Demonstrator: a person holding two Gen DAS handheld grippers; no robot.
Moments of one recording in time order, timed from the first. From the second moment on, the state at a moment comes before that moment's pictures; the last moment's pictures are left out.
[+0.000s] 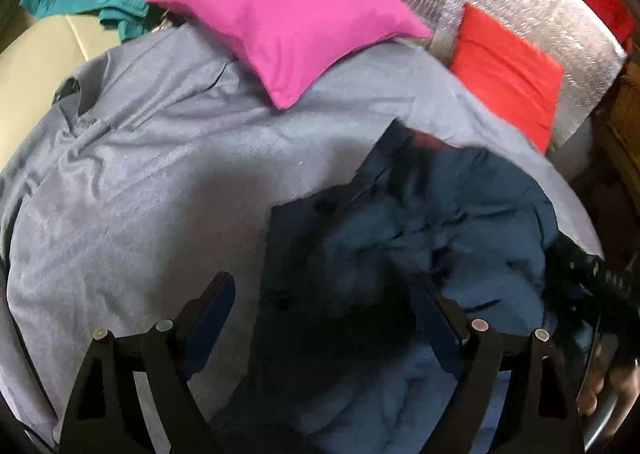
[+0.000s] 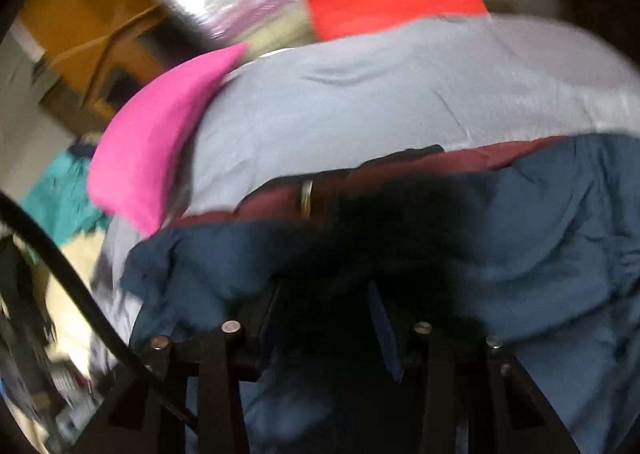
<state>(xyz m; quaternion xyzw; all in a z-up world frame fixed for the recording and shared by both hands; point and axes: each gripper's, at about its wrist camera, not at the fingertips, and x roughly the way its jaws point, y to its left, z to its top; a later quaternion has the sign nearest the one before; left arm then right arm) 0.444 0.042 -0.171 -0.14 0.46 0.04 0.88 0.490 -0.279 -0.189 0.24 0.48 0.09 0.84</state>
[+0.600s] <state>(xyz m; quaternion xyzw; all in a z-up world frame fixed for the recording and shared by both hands) 0.436 0.056 -0.170 -0.15 0.47 0.05 0.87 0.430 -0.434 -0.209 0.31 0.46 -0.07 0.83</state>
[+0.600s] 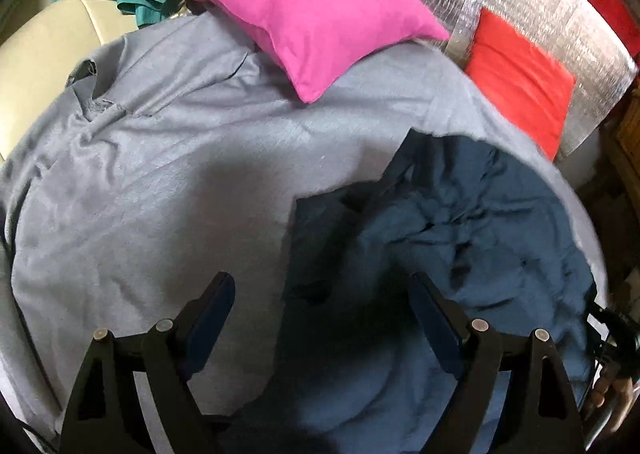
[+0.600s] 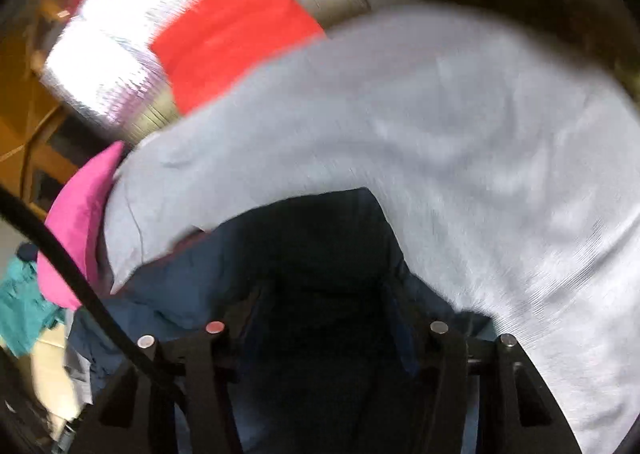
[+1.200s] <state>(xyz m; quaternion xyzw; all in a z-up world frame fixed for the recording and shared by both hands) 0.431 0.096 -0.159 -0.14 0.46 0.09 0.87 0.490 -0.161 -0.159 0.19 0.47 0.18 0.84</state>
